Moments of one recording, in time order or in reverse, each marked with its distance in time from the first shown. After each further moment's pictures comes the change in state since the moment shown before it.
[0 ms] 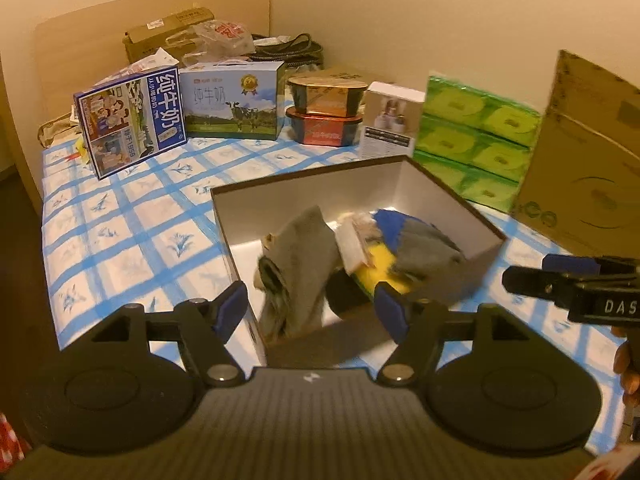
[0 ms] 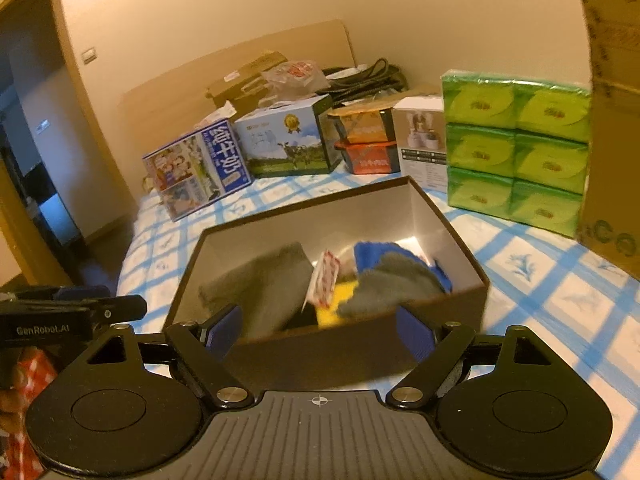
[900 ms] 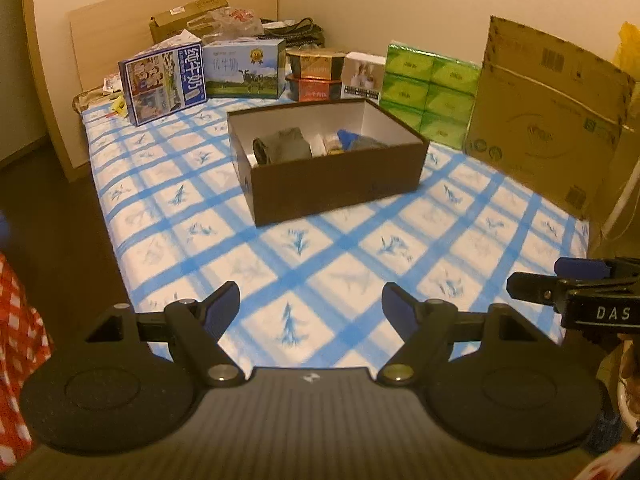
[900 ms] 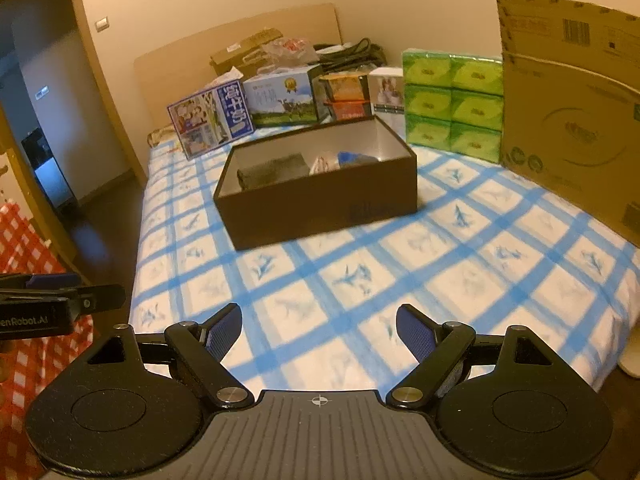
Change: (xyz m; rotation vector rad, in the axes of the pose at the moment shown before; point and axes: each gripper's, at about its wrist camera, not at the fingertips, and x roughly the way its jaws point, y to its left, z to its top) left arm -0.193 -0.065 -0.148 -0.010 0.054 0.043; right arm -0.204 0.047 -0.142 -0.017 0.087 -0.082
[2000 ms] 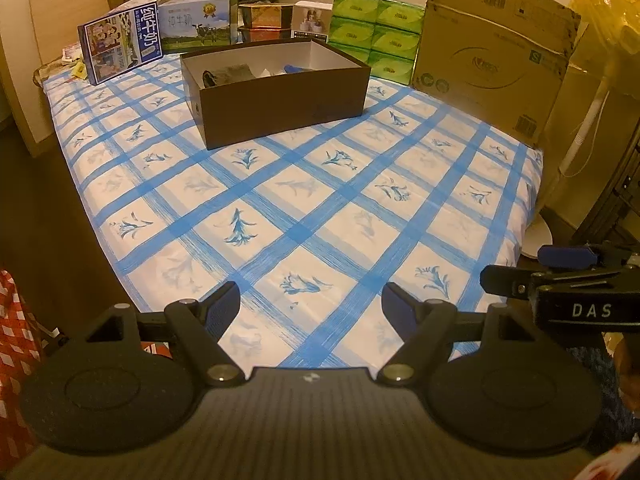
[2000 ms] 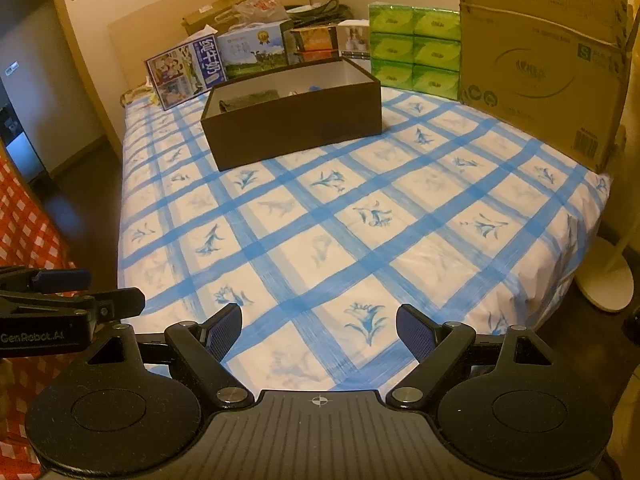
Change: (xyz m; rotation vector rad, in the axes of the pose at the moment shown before) left arm -0.024 -0.025 -0.078 0.059 0.119 -0.119; right arm -0.051 0.021 -0.087 0.039 0.108 -0.108
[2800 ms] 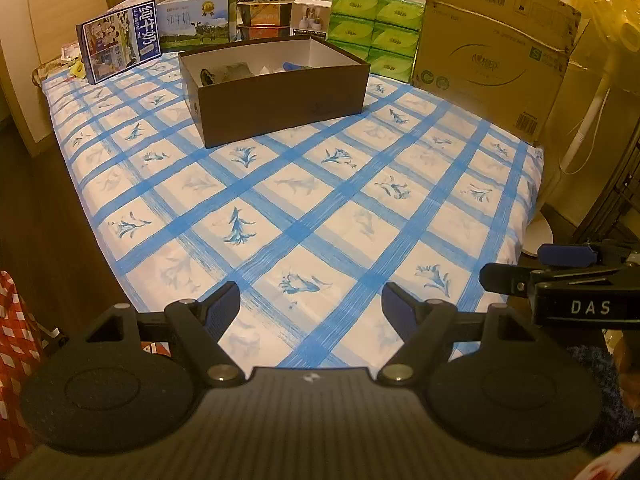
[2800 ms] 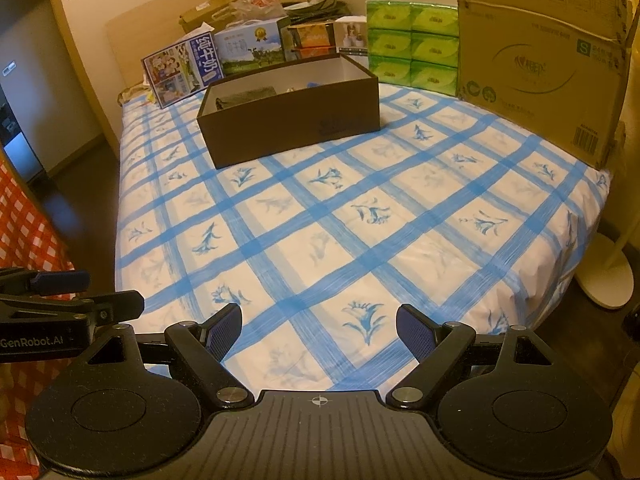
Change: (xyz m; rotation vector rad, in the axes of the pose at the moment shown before) left arm 0.004 0.000 0.000 0.003 0.004 0.003; right arm 0.003 -0.001 0.000 0.004 0.004 0.000
